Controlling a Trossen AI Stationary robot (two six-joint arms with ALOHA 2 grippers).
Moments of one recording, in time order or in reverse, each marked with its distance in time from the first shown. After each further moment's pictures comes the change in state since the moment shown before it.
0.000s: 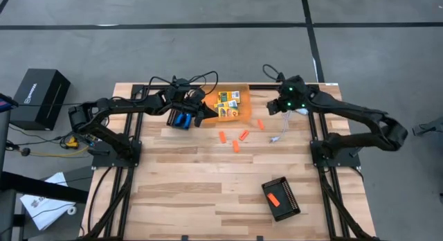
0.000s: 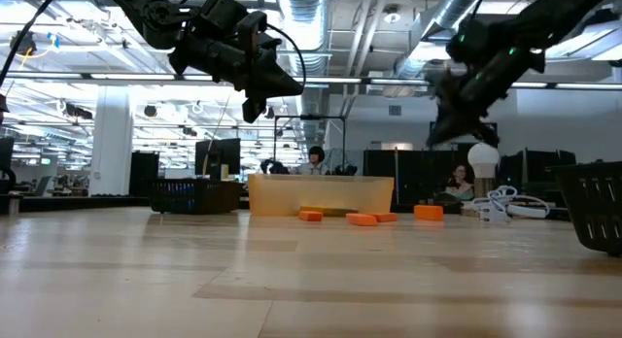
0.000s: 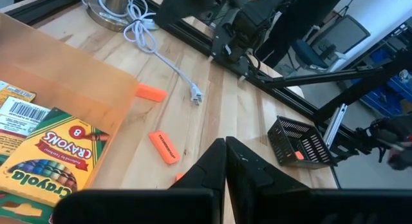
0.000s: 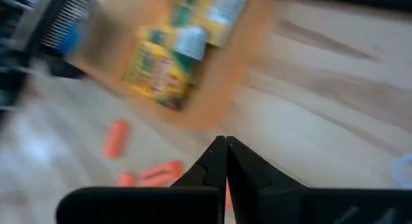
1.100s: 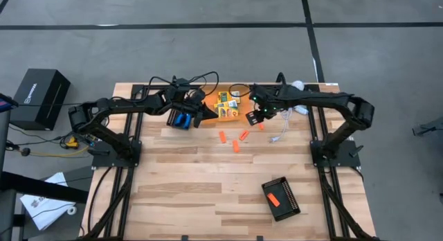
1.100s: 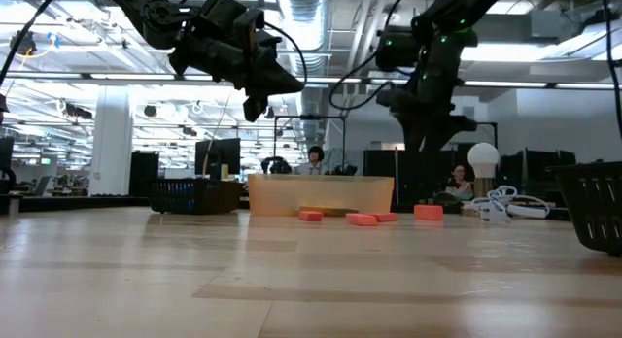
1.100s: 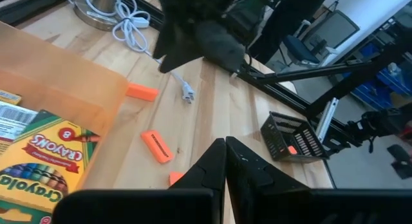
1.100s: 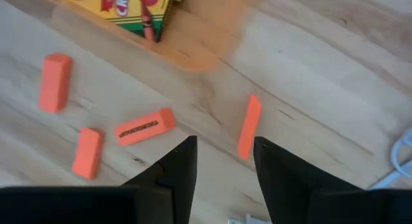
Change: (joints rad) left arm 0.000 0.000 0.000 0.002 0.039 0.017; right arm 0.299 0.430 0.466 -0.521 0.268 0.140
